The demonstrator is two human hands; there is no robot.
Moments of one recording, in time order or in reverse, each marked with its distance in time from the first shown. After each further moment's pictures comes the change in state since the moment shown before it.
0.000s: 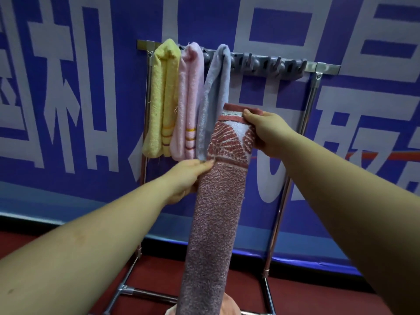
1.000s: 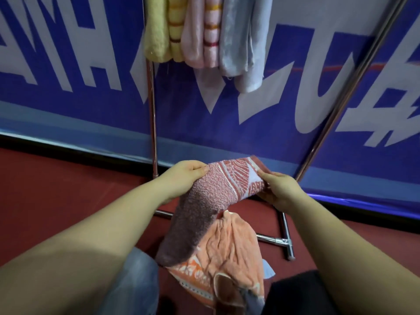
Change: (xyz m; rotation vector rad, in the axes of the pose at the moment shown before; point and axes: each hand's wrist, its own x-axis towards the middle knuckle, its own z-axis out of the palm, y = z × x) left_hand -0.011 -0.186 -0.054 0.398 0.063 -0.185; right_hand -0.039 0.305 -0.009 0.140 0.144 0.669
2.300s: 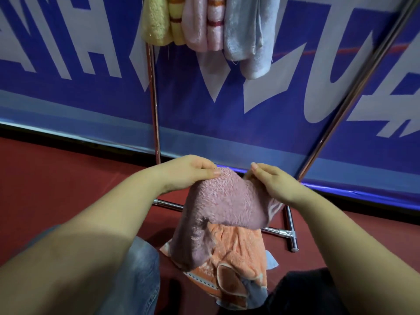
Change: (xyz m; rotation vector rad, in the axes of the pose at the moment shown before) left_hand -0.006 0.009 -0.008 0.084 -0.294 -0.049; right_hand -0.016 0.000 0.005 -0.846 -0.307 -0.434
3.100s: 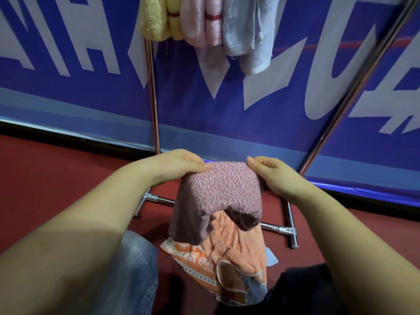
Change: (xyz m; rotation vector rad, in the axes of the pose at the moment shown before) left_hand -0.003 -0.003 -0.014 0.004 0.035 -0.062; right_hand 0.004 0.002 -0.002 0.173 -0.011 -0.025
